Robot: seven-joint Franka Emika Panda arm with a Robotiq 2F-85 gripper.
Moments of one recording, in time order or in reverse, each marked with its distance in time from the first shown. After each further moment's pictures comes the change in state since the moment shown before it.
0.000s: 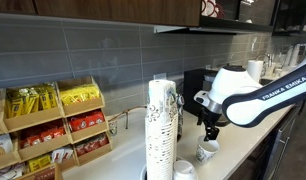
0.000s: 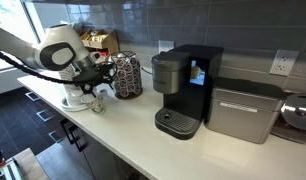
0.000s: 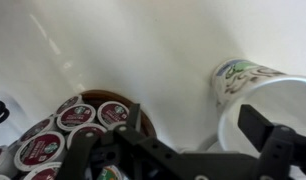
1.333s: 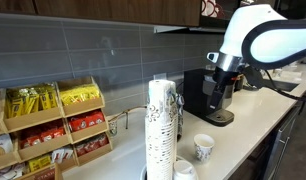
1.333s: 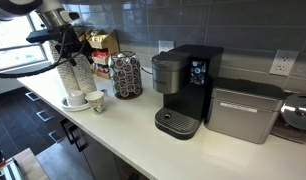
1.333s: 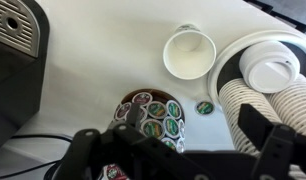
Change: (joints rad) arm 0.028 -0.306 0.032 0.218 0.056 -0.582 0.624
